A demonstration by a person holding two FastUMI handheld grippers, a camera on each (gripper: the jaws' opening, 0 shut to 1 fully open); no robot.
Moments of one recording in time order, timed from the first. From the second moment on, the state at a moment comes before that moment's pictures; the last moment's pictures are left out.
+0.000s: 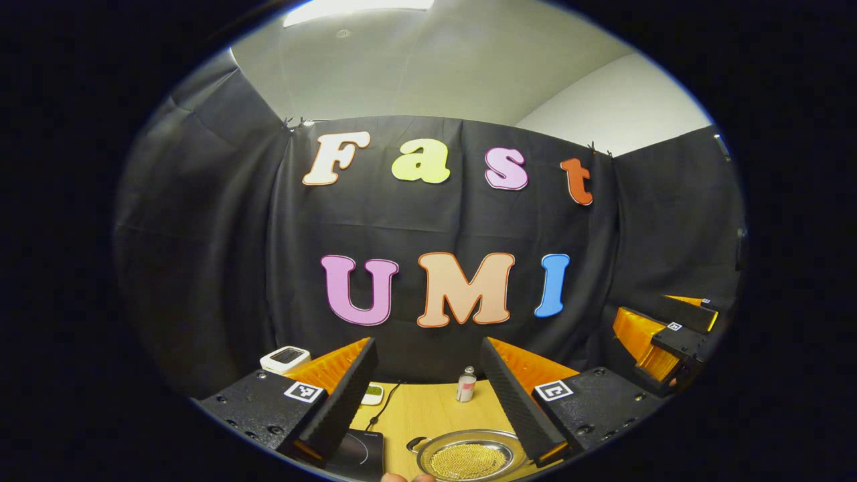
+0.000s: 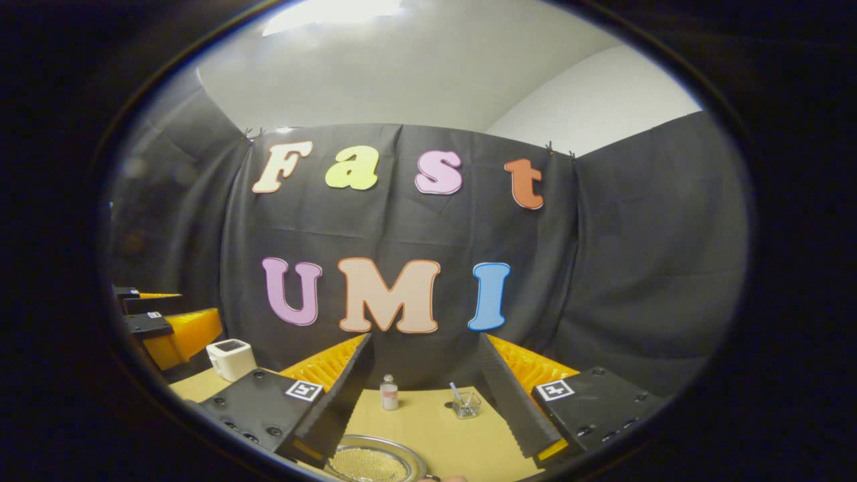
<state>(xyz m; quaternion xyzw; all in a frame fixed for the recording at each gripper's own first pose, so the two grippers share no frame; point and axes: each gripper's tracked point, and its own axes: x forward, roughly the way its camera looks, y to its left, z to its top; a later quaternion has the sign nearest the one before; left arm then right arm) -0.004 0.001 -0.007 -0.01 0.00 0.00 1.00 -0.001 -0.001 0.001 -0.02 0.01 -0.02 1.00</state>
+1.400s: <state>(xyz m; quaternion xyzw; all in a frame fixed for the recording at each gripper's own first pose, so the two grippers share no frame) -0.001 0.005 -0.050 0.01 0.00 0.00 1.00 -0.043 -0.054 -0.072 -0.06 0.02 -0.08 1.00</state>
